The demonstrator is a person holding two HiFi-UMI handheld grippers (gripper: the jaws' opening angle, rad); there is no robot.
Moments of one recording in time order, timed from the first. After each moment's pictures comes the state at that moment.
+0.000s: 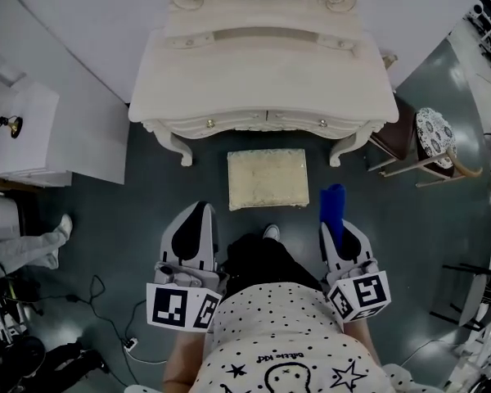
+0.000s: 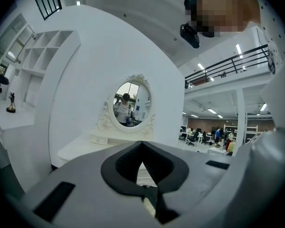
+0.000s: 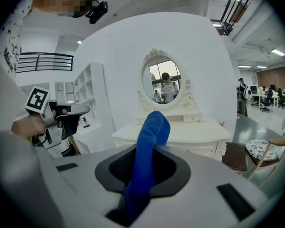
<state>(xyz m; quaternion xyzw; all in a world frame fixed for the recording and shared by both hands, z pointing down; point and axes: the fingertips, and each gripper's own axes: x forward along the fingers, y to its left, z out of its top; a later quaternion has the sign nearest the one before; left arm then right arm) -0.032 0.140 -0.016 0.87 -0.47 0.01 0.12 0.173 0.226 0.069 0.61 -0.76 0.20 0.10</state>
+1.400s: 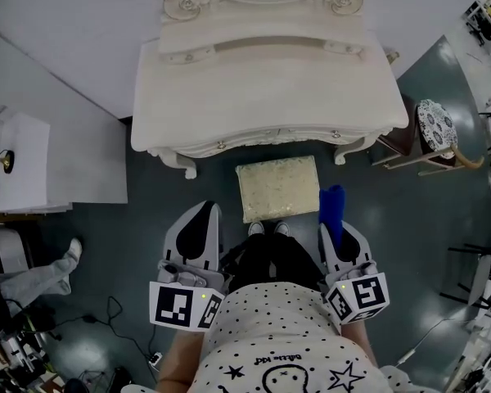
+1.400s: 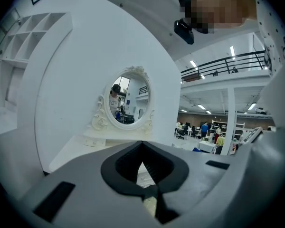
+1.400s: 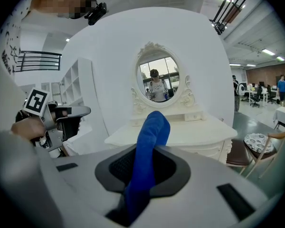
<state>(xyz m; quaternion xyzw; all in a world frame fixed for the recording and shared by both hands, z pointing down) -0.064 0.031 -0.008 0.90 -0.40 0.04 0.13 0.117 0.137 0.070 0.65 -0.72 0.23 0.10</state>
